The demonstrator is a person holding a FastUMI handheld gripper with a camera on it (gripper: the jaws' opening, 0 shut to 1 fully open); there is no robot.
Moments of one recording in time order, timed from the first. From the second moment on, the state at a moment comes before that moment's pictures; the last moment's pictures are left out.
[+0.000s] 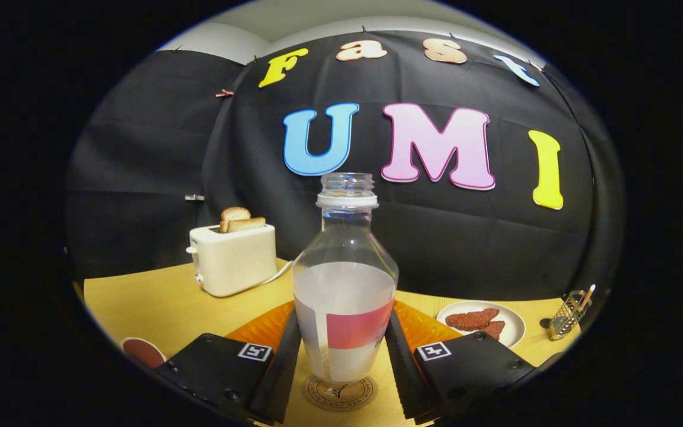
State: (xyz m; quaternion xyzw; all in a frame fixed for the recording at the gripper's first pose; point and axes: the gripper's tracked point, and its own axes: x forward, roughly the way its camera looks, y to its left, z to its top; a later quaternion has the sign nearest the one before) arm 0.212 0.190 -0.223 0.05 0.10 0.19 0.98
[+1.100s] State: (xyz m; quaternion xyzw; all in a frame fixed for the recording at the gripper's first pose) arm 0.211 0.194 -0.281 0.05 0.15 0.18 0.97
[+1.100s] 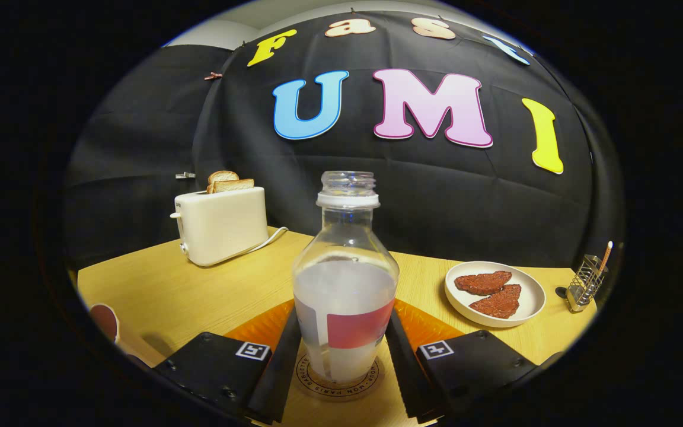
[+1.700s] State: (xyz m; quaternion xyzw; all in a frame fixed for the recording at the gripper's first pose) arm 0.207 0.196 -0.286 0.06 0.17 0.18 0.97
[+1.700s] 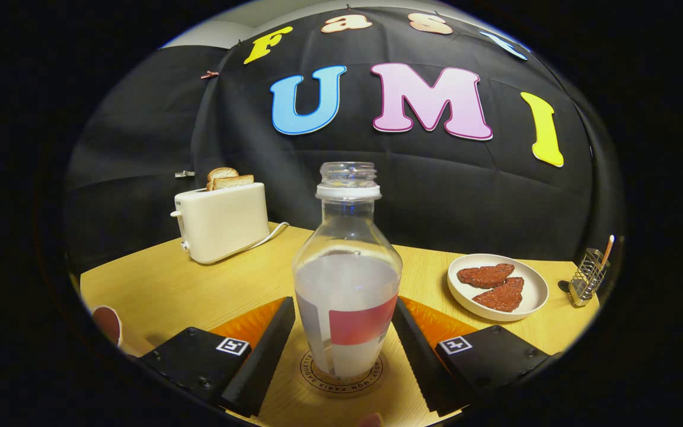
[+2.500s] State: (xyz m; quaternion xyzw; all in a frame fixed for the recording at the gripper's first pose) arm 0.145 0.143 -0.180 0.07 0.15 0.15 0.97
